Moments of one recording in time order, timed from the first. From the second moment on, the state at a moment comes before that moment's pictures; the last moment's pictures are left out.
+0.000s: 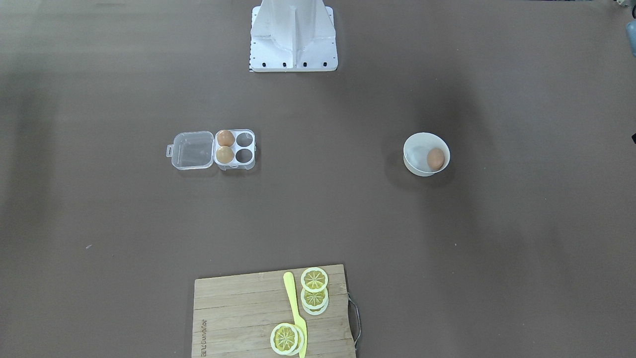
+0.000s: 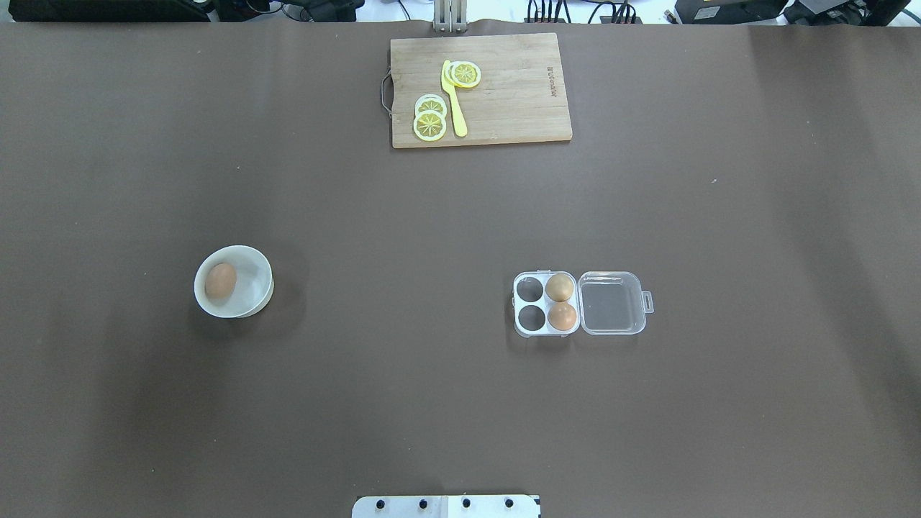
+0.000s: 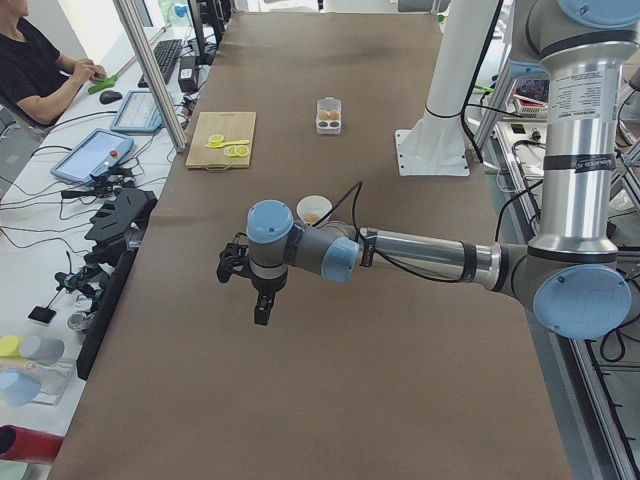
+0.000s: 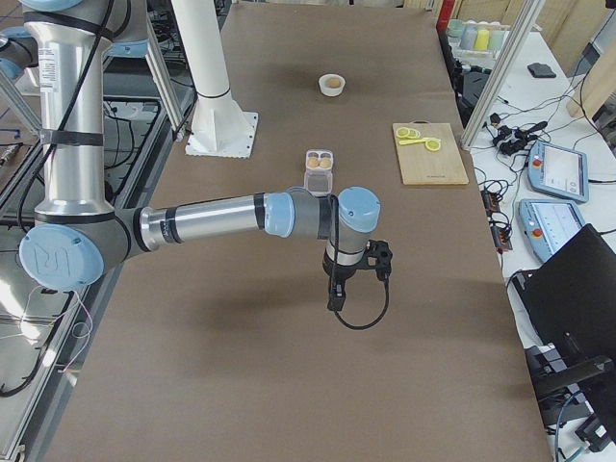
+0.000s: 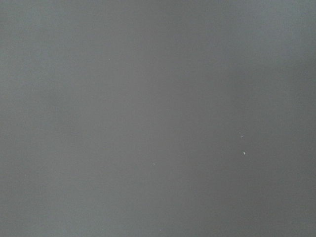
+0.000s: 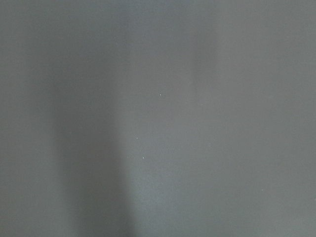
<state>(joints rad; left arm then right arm) -1.46 -1.53 -1.71 -1.76 -2.30 -0.17 1.50 -1.62 1.81 -1.82 2.30 -0.02</state>
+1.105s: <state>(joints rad) -1.45 -1.53 -1.70 -1.77 -2.30 -0.17 1.50 -1.62 1.81 -1.81 2.30 -0.02</state>
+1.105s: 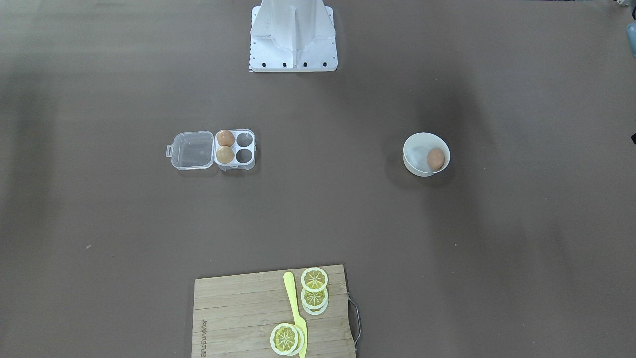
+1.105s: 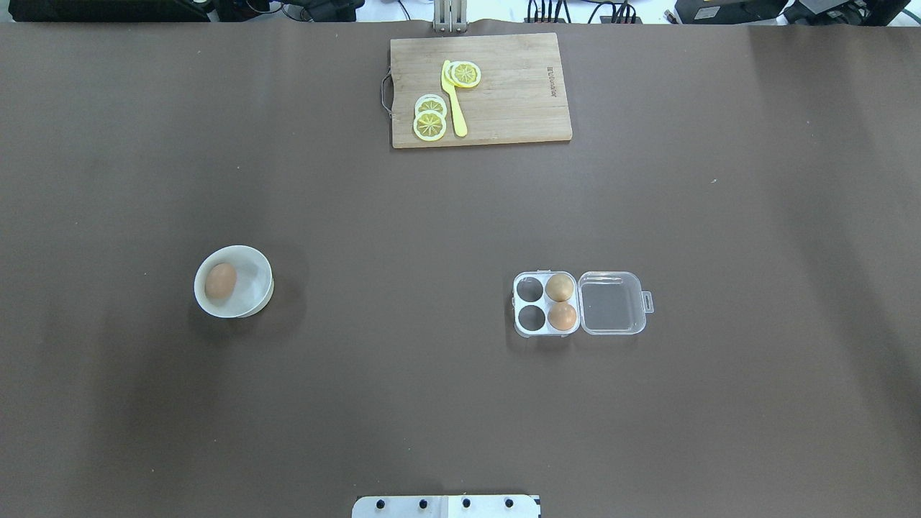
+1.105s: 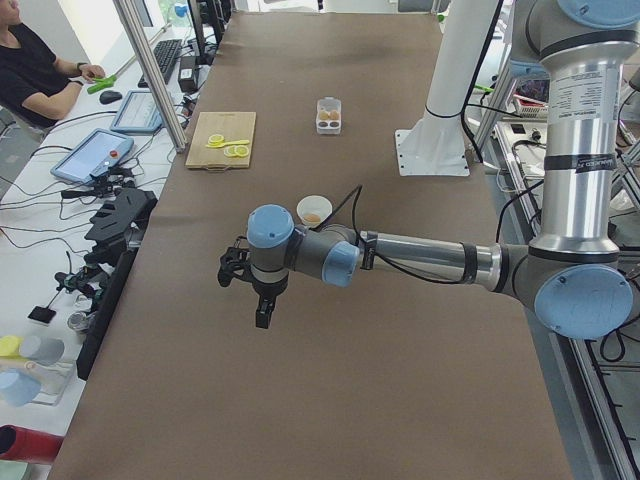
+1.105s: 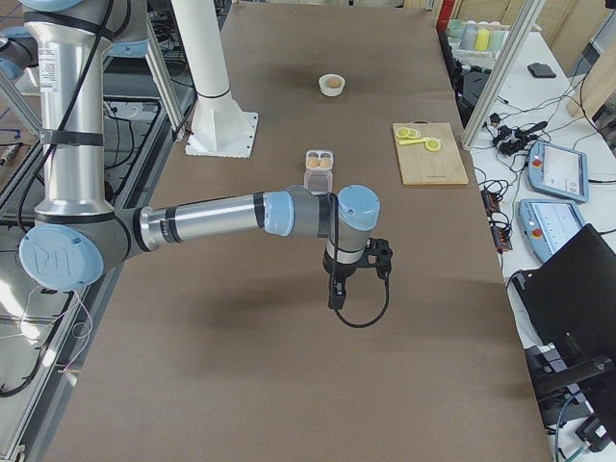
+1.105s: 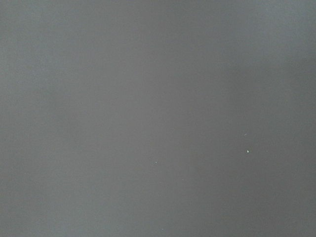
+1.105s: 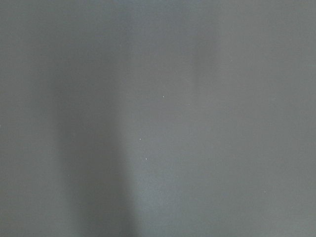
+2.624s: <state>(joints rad) -1.45 -1.54 -1.72 -1.77 -2.30 -0.18 1.50 -1.62 1.82 -1.81 2.31 -0.02</state>
